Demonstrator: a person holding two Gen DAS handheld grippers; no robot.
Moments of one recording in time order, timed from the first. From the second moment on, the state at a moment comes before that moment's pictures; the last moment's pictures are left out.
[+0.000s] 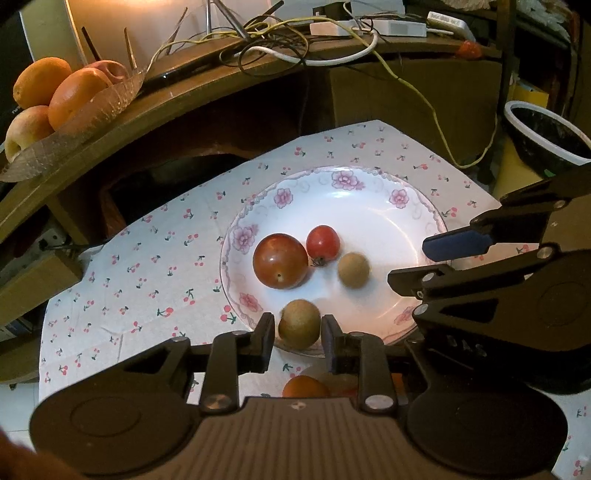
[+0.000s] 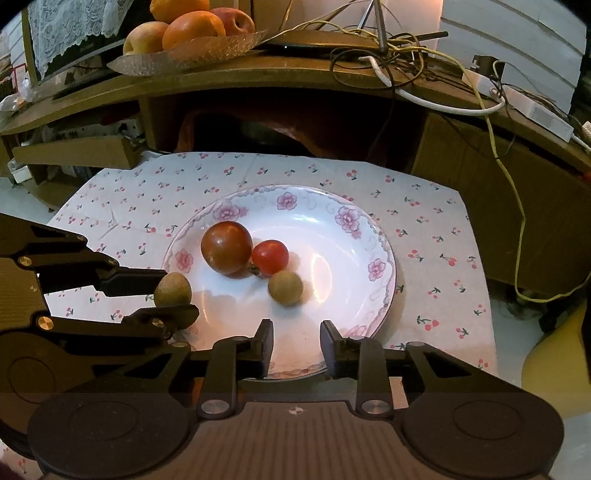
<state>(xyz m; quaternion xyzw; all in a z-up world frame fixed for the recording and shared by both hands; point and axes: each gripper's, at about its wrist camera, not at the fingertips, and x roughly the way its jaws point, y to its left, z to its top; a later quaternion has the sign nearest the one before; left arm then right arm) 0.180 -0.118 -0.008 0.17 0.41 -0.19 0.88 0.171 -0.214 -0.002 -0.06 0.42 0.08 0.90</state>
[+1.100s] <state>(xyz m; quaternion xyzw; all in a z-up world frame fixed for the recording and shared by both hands) 0.146 -0.049 -0.006 0.15 0.41 -0.20 0.87 0.138 -0.214 0.002 -0.04 0.43 0.11 0.89</state>
